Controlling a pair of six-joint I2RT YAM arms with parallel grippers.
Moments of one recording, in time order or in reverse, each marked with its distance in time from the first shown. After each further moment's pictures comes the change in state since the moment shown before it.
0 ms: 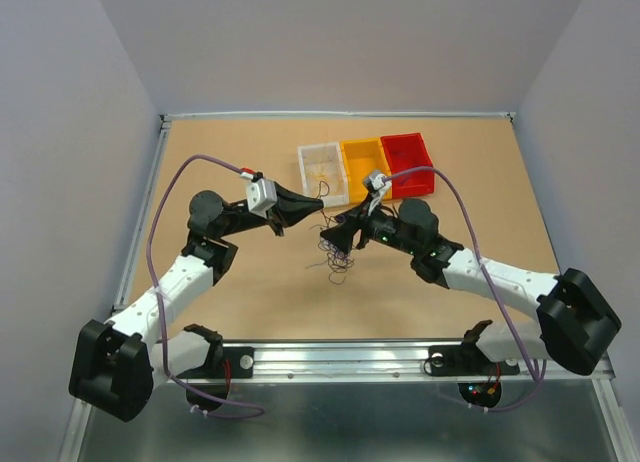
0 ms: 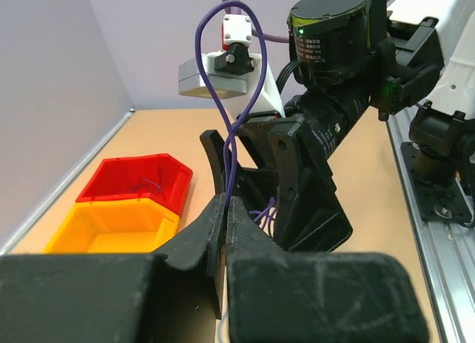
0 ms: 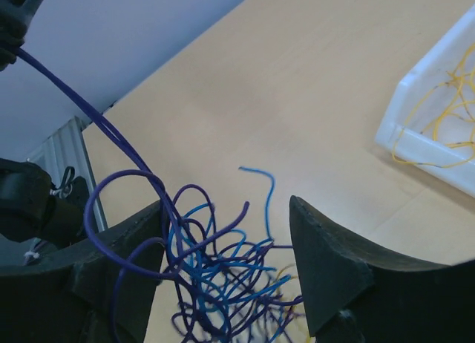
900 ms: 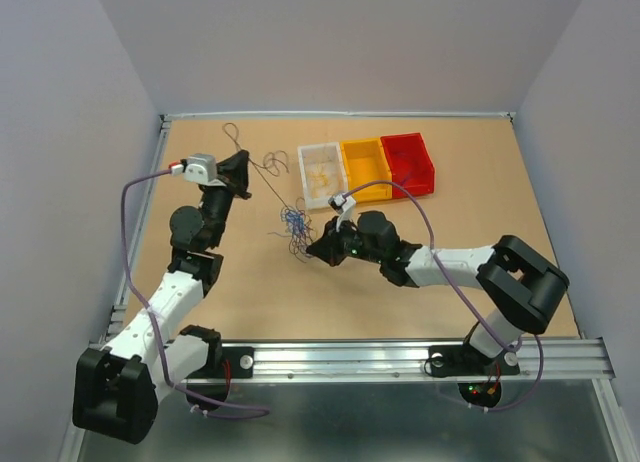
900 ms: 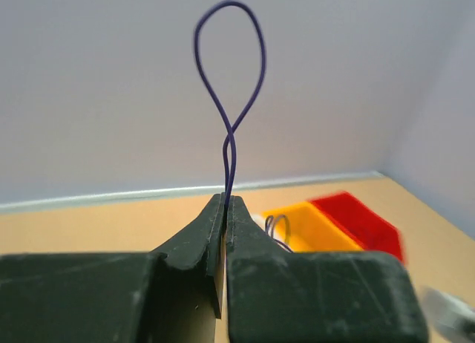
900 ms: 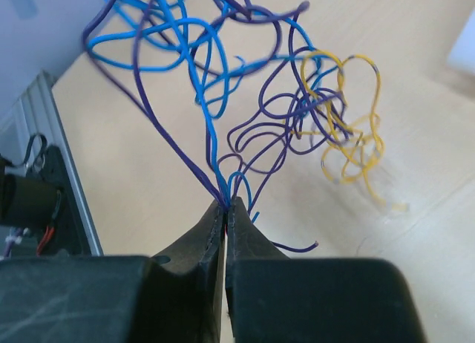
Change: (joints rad) left arm 0.087 -0.126 -0.111 0.032 -0.890 -0.098; right arm 0.125 0.351 0.047 0.089 0.021 0.057
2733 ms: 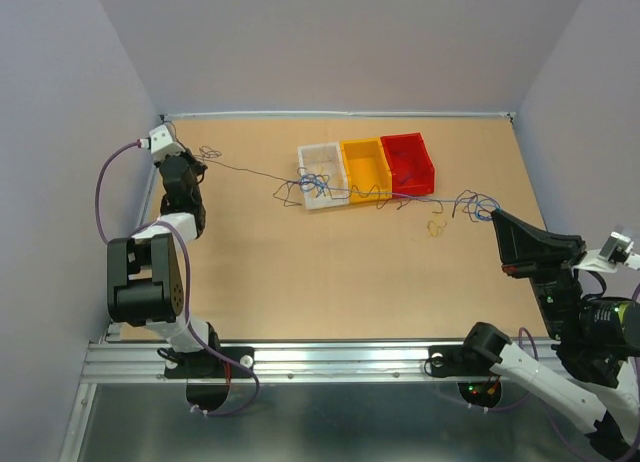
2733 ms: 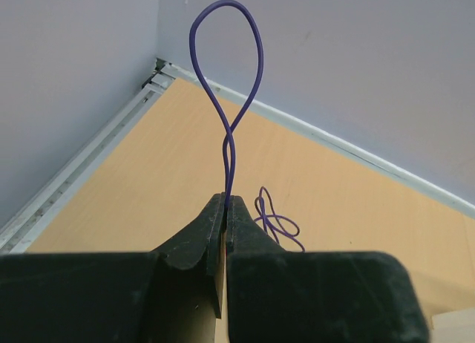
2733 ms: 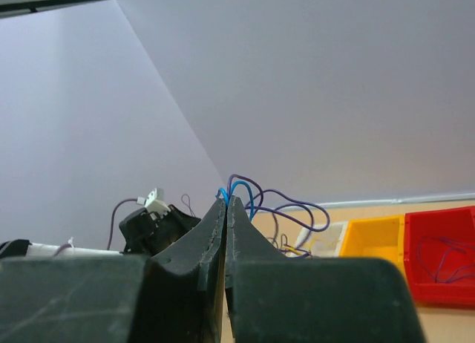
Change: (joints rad) left arm 0.411 0.625 0.253 -0.028 -0.296 -0.105; right arm 0.005 -1.492 0.043 -0.634 0.699 -0.126
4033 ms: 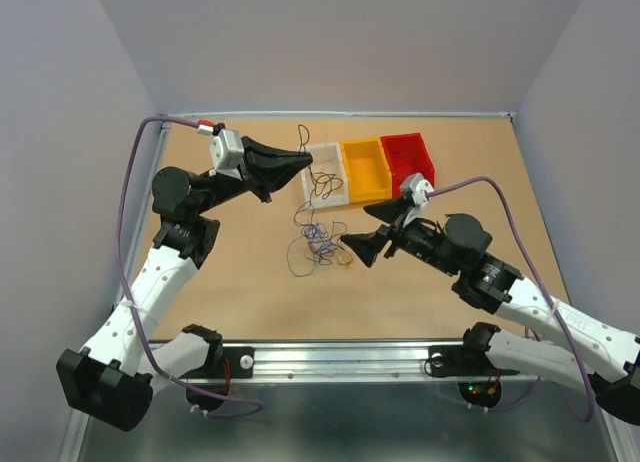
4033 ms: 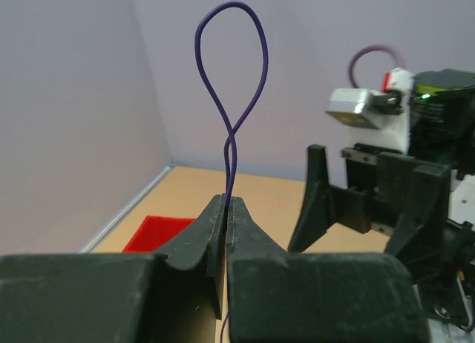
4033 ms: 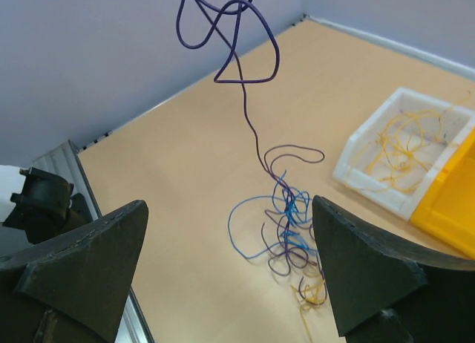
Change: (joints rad) left arm -0.438 -0.531 0.187 -0.185 1.061 -0.004; right arm 0.000 0.714 -0.019 0.156 -0.501 -0.082
